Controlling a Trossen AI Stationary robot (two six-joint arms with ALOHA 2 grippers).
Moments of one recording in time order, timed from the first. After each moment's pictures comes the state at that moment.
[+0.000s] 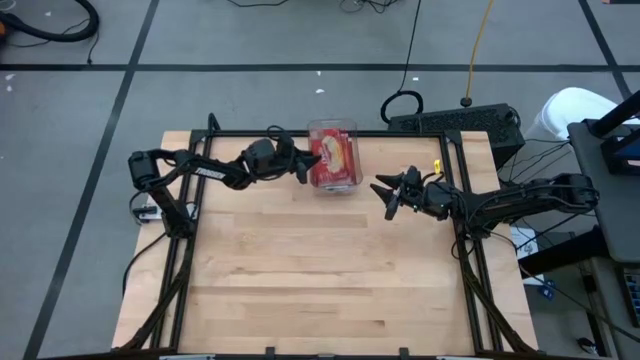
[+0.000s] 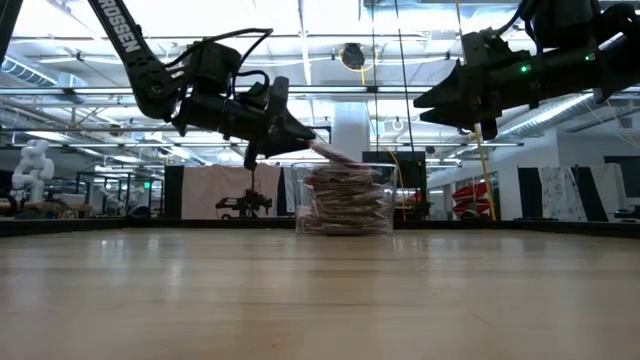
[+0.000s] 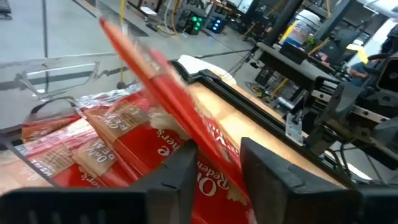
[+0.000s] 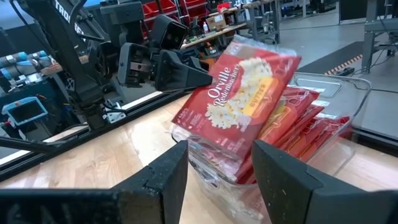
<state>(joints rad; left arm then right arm) 0.45 1.70 0.68 0.87 0.11 -0.45 -0.07 1.00 0.21 0.69 0.42 0.33</state>
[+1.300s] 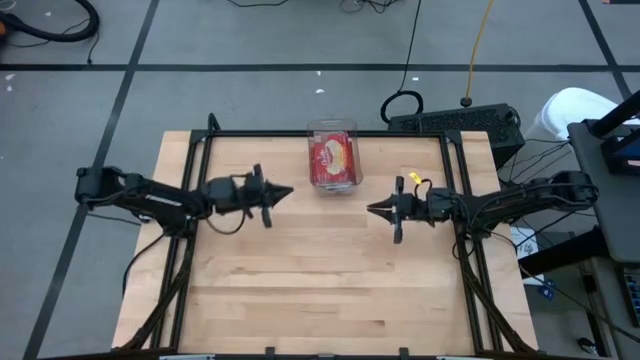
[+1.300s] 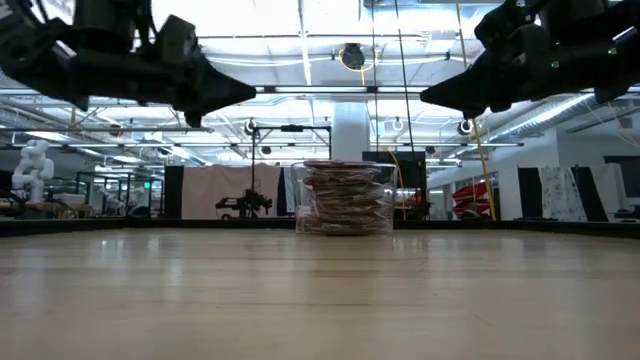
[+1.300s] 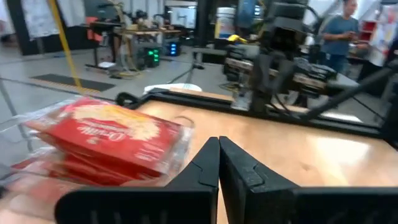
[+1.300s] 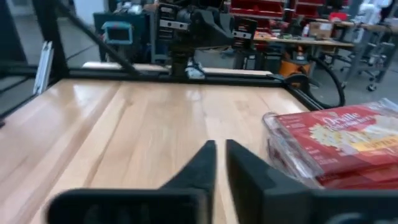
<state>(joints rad) 0.11 1.23 0.28 0.95 -0.10 -0.08 0.01 1.00 0.21 0.65 0.10 -0.06</state>
